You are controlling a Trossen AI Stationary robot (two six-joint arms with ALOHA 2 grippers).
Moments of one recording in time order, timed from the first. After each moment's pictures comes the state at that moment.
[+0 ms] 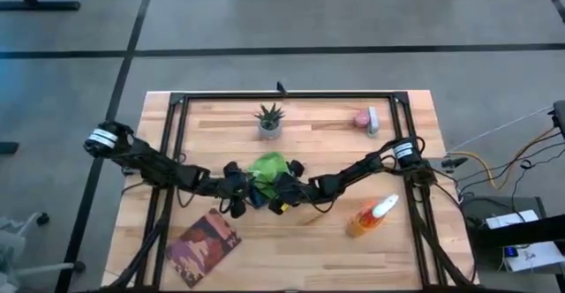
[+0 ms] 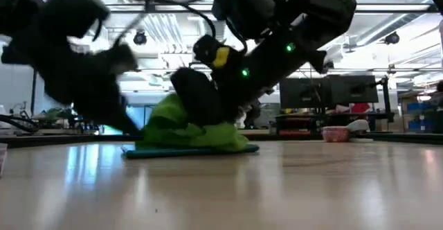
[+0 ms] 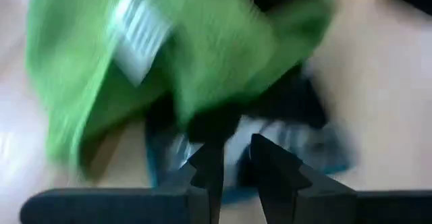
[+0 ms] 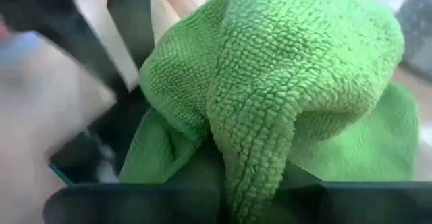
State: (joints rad) left arm -0.29 1.51 0.38 0.35 -0.35 -0.48; right arm 0.19 2.13 1.18 0.34 0.52 0.36
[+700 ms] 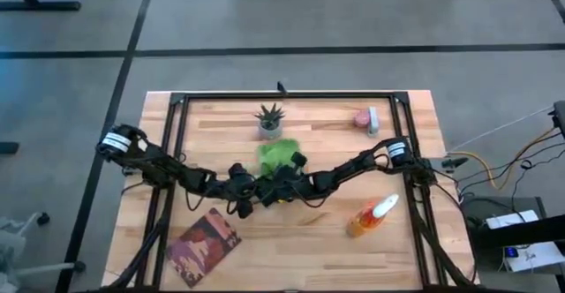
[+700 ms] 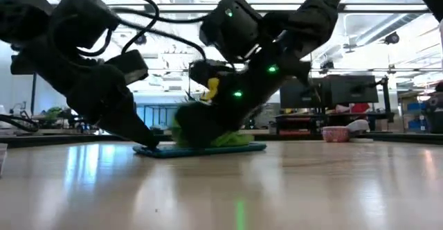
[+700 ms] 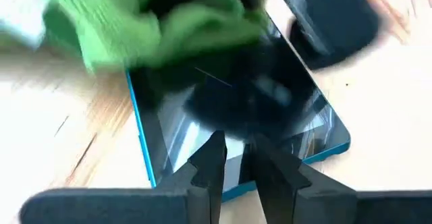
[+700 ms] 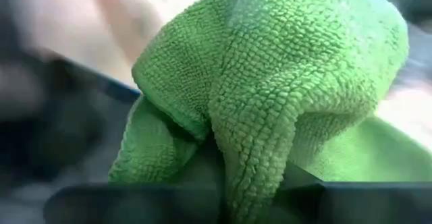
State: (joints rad) left arm -0.29 1.65 0.40 0.43 -0.35 -0.53; right arm 0.14 2.16 1.21 0.06 0.79 0.30
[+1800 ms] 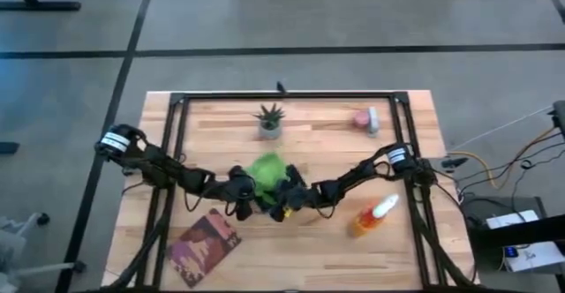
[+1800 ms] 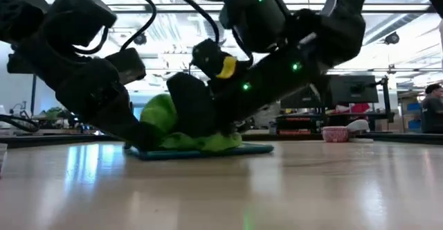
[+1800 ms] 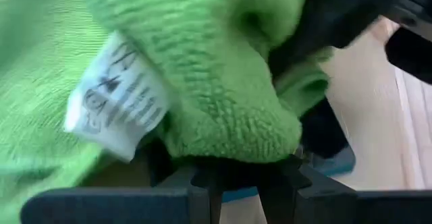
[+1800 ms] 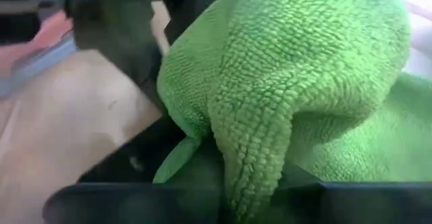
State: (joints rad) left arm -0.30 1.64 0.40 0.43 -0.31 -0.54; right arm 0.25 2.19 1.12 0.49 0.49 0.31
